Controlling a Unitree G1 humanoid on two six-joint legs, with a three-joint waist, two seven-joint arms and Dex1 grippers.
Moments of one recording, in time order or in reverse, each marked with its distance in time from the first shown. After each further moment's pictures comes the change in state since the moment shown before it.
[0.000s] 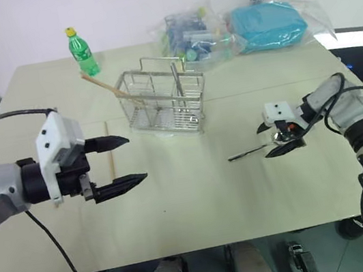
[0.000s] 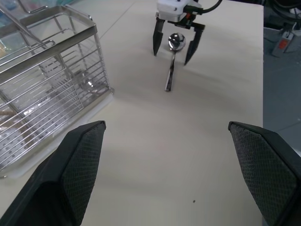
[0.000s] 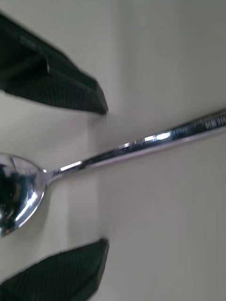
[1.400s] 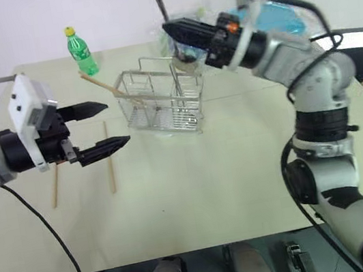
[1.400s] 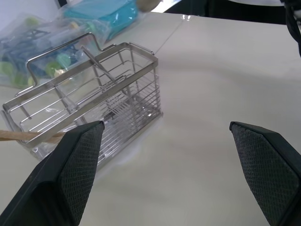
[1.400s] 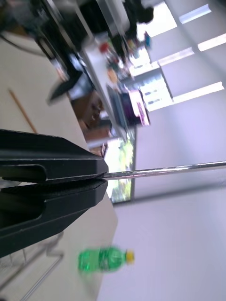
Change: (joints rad) left arm -0.169 -0.004 -0.057 0.197 0.092 -0.071 0.000; right arm -0.135 0.549 -0.542 -0.749 0.784 0.939 -0.850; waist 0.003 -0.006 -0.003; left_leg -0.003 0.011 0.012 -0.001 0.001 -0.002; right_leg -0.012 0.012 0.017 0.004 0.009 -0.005
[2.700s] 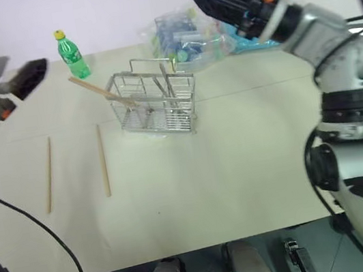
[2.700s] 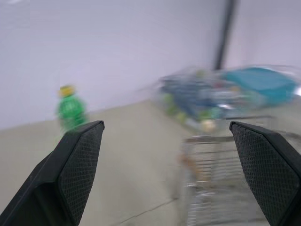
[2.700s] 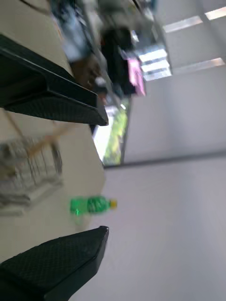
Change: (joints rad) left arm -0.204 -0.115 0.217 0.279 0.012 0.206 0.677; right arm 0.043 -0.324 -0.004 -0.061 0.088 -0.040 0.284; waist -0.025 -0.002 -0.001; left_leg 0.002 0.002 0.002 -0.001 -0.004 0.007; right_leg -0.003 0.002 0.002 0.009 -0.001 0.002
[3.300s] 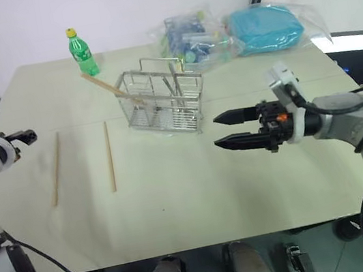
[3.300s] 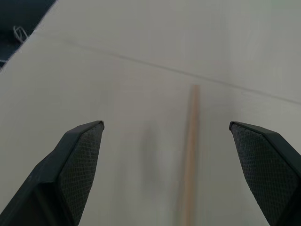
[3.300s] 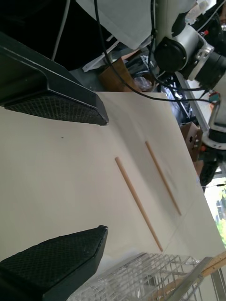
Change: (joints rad) left arm -0.072 -0.126 -0.169 0.501 0.368 0.104 0.181; right arm 0.516 -0.184 0.059 -0.464 0.167 0.202 0.038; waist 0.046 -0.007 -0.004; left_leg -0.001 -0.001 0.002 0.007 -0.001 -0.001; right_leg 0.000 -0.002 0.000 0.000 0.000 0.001
